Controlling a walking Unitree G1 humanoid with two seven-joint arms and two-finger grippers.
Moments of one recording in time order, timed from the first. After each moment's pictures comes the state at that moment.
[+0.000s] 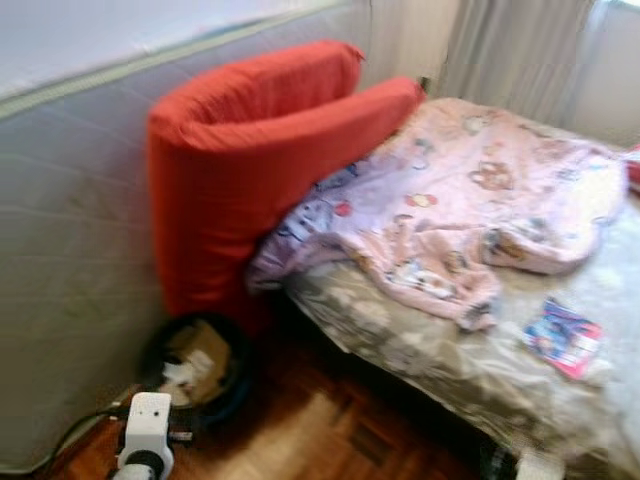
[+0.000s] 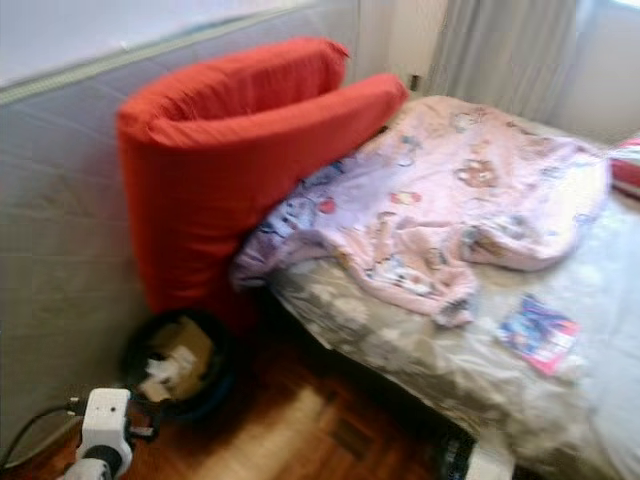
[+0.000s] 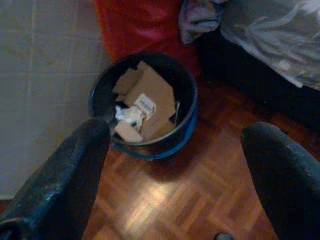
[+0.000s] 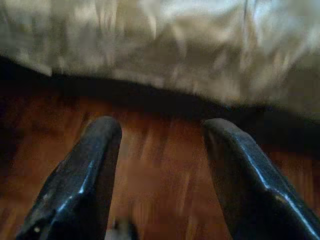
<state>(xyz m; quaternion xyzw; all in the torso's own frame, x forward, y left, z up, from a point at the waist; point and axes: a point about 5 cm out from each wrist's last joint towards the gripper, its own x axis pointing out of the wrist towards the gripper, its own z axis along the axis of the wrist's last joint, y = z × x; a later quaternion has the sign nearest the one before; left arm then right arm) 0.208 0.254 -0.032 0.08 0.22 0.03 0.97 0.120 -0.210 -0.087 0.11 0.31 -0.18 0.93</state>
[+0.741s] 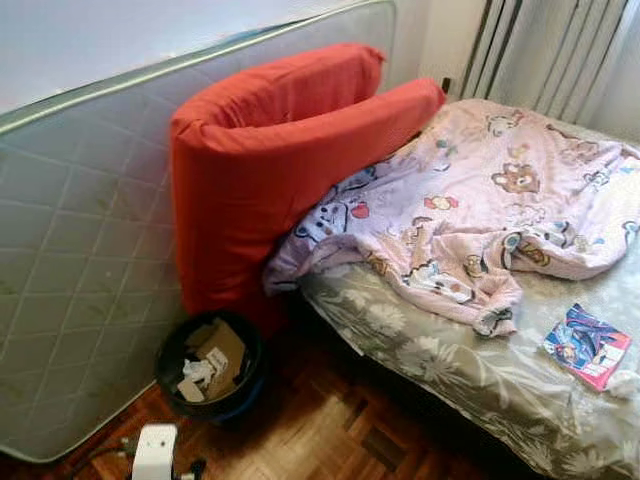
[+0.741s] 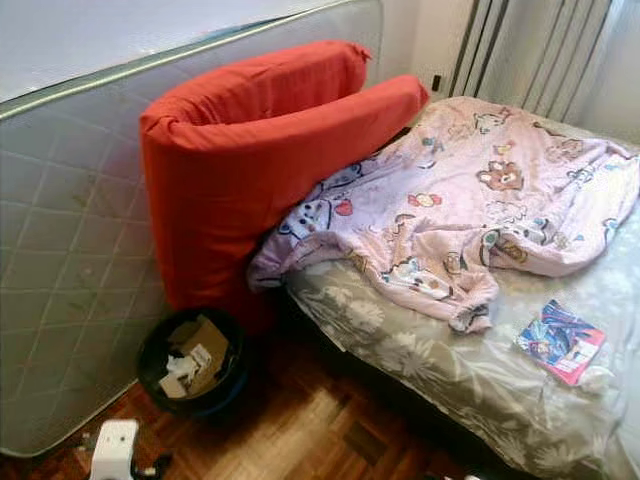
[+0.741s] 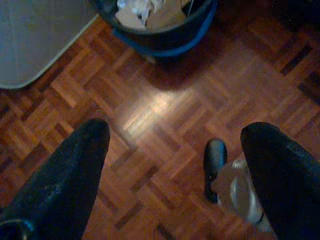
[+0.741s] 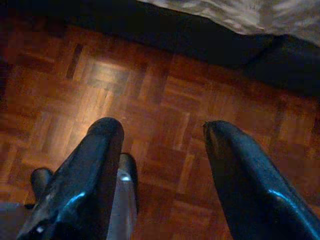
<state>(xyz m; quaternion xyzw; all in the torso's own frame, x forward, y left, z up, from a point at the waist) 0.178 0.251 -0.069 0.04 0.40 0.06 0.91 0.114 -0.208 -0.102 0.12 0.44 -0.17 0.87</state>
